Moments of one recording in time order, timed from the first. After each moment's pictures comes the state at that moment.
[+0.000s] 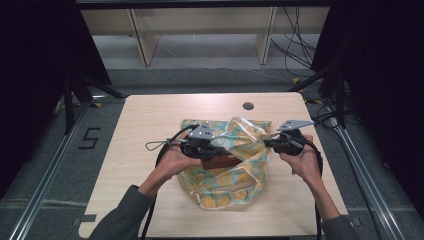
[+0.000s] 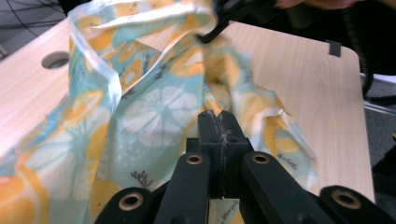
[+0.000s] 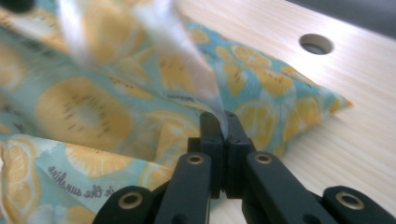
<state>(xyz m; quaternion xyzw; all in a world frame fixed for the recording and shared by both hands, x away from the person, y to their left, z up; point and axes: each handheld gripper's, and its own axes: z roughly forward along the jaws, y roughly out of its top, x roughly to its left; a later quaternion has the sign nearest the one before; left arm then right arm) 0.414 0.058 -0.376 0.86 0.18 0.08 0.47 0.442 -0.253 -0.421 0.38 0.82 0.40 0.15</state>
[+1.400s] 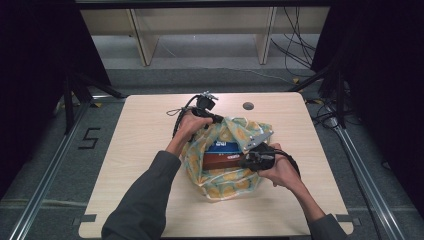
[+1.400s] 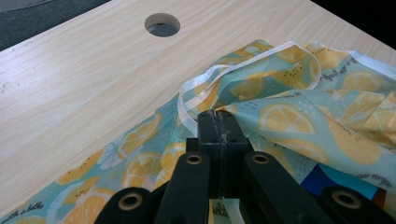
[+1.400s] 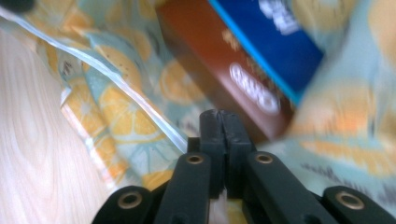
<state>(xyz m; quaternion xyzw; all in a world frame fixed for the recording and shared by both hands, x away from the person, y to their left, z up) 0.563 0.043 -0.419 0.85 0.35 0.08 0.40 0.418 -0.182 -0.445 0.26 0.91 0.31 0.07</state>
